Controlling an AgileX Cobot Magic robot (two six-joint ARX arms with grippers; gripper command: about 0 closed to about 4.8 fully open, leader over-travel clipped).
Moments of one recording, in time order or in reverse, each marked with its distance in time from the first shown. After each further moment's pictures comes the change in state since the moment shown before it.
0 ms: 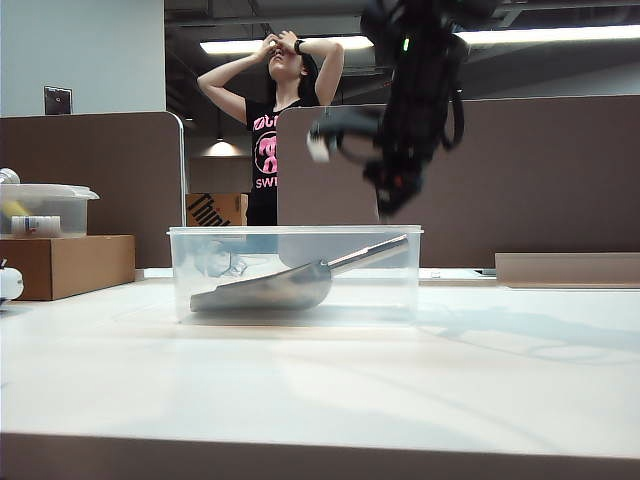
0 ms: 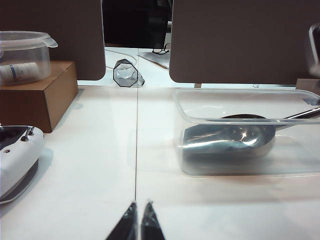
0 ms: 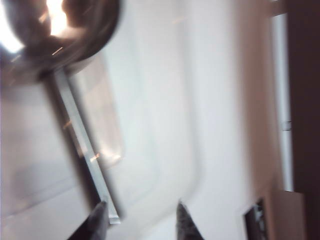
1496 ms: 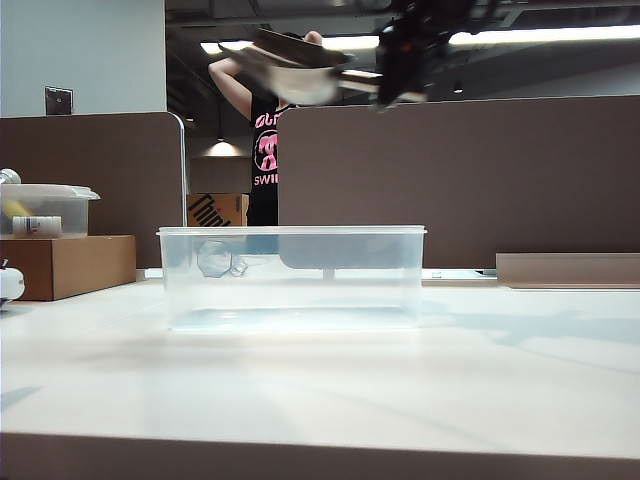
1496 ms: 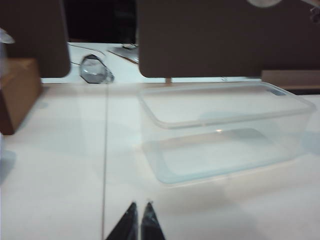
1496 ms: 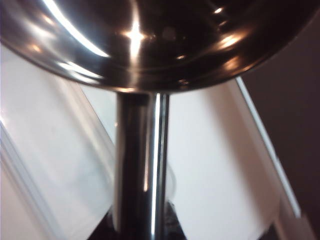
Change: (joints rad) left arm -0.106 0.011 0.000 0.001 0.000 0.000; right arm -0.011 -0.229 0.001 -0.068 -0.217 0.189
